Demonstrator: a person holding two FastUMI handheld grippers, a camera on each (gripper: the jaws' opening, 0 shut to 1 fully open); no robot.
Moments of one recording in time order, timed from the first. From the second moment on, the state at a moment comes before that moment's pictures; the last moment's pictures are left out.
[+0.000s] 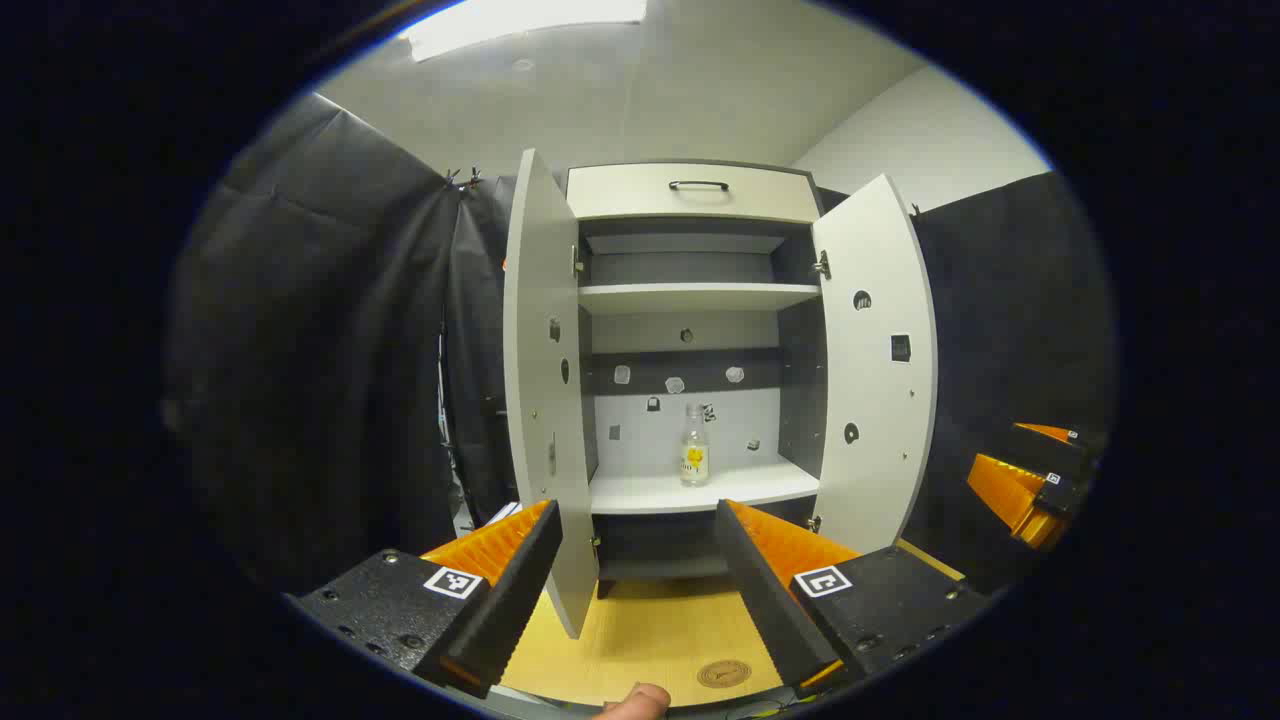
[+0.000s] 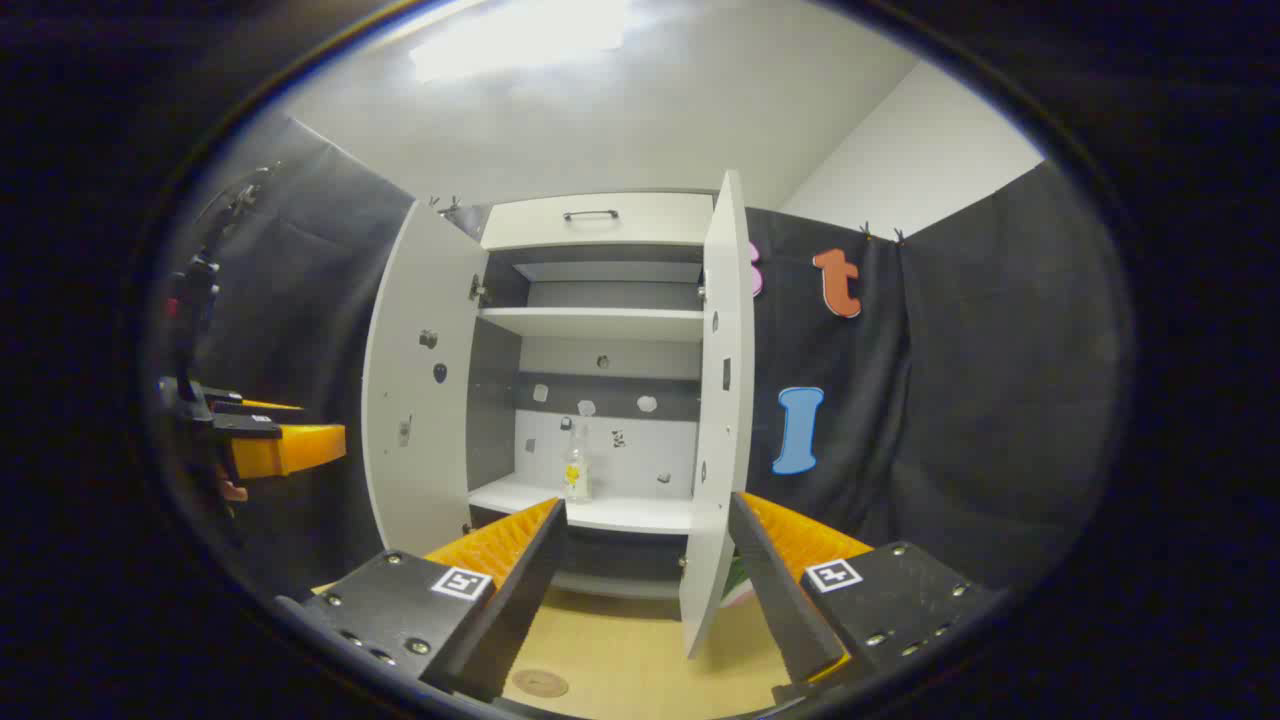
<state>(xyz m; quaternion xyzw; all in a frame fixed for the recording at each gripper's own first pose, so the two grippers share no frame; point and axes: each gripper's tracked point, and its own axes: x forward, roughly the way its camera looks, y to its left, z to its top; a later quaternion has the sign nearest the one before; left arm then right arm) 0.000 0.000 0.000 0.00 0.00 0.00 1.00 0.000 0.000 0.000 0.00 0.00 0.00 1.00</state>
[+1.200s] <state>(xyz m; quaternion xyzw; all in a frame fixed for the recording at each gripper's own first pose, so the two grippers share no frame) 0.286 -0.047 -0.065 -0.06 0.01 -0.06 1.00 0.144 0.017 -0.046 0.00 0.06 0.01 1.00</state>
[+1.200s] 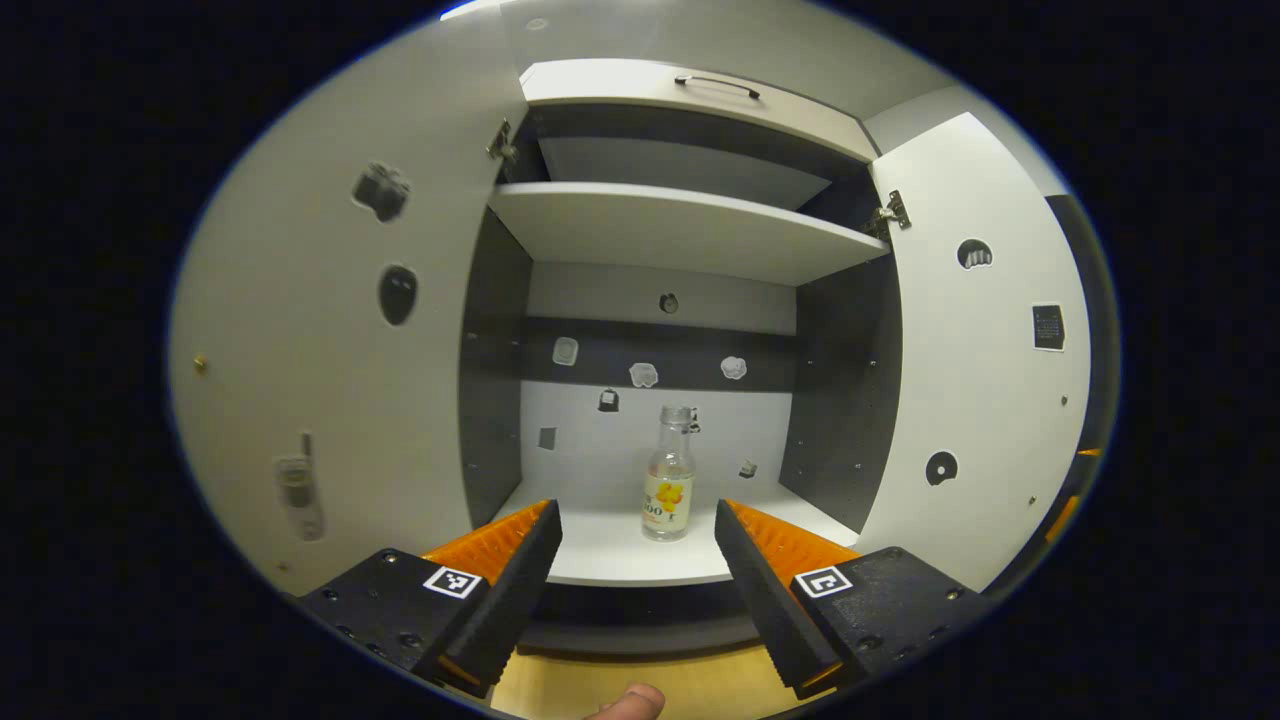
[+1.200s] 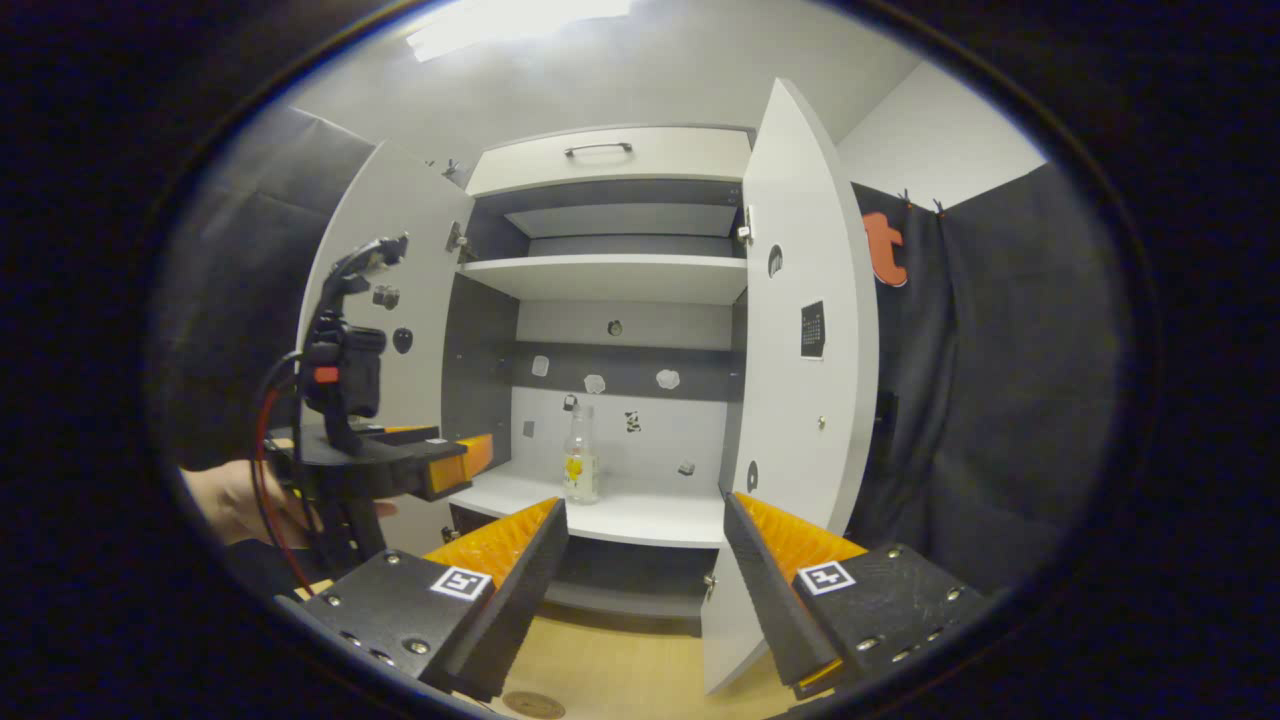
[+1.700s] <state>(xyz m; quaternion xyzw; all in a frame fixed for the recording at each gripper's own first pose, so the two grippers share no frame) 0.437 -0.086 -0.115 -0.02 0.02 -0.06 1.00 0.133 0.002 -0.046 -0.01 0.06 0.00 1.00</state>
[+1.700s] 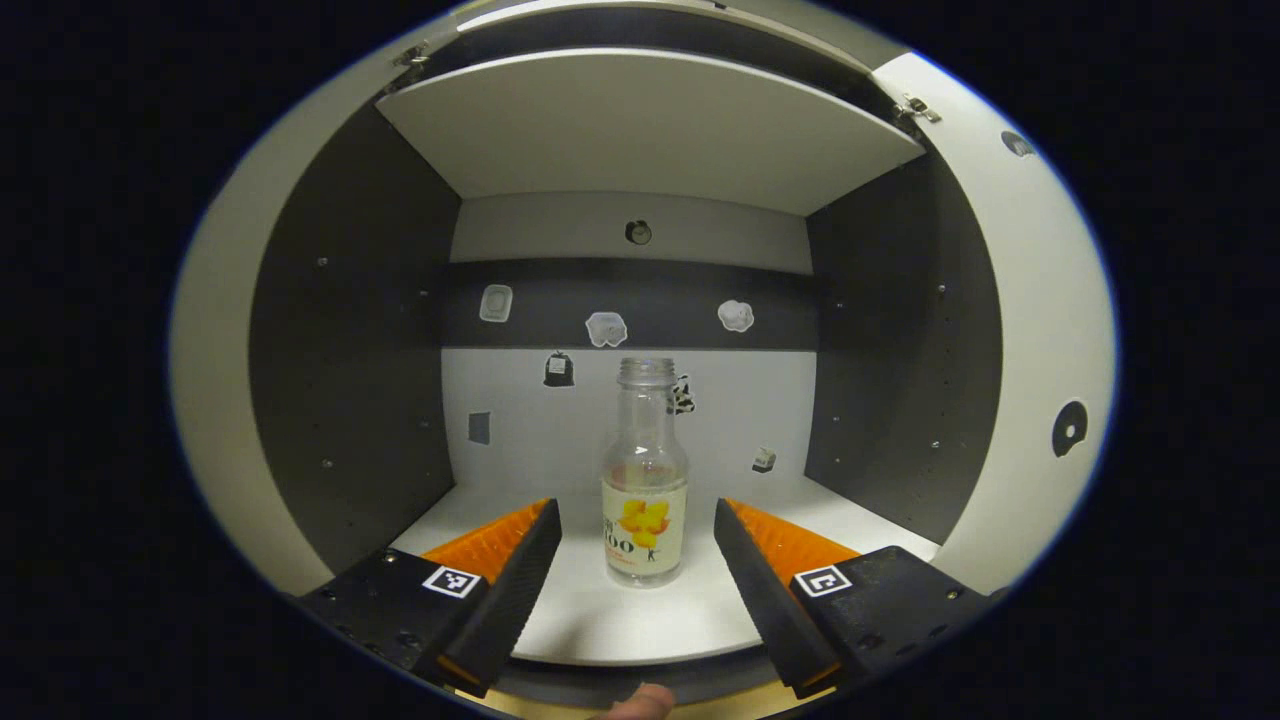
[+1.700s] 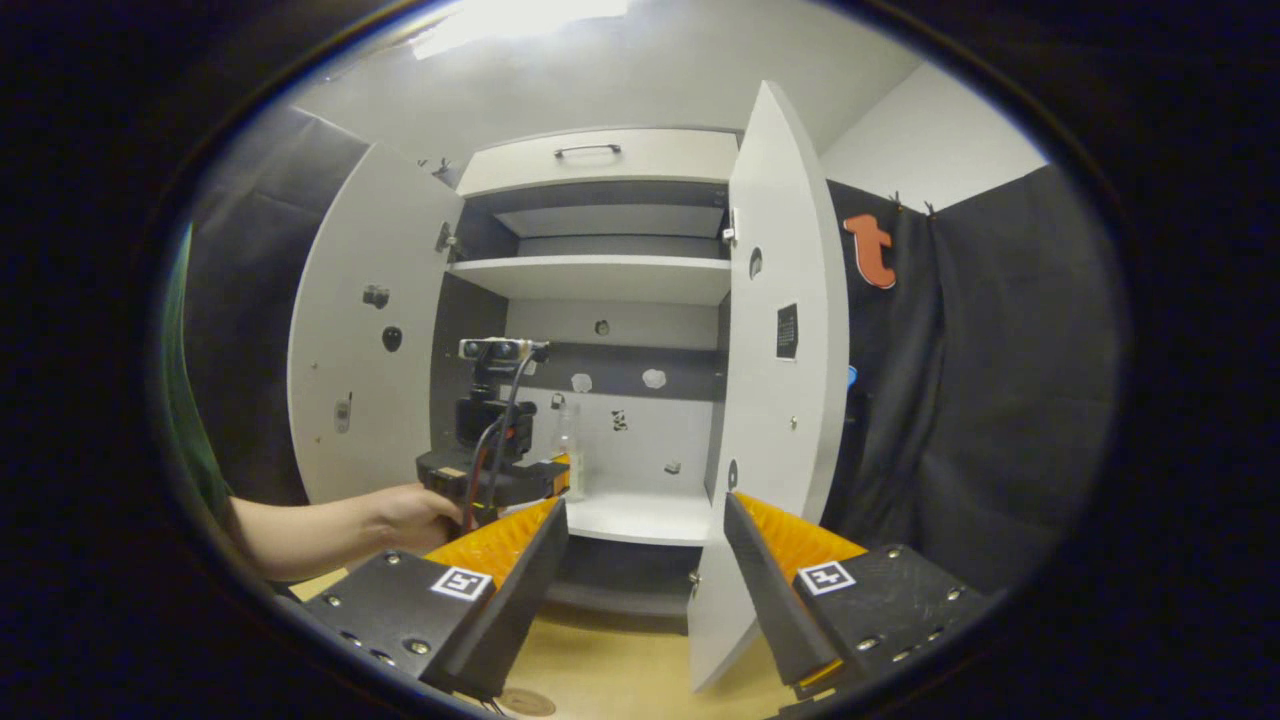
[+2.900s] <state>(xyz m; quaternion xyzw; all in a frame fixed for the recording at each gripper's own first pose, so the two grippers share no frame) 0.275 -0.089 -0.093 -0.02 0.03 -0.10 0.99 0.029 -0.004 -0.019 0.03 0.03 -0.01 1.00</state>
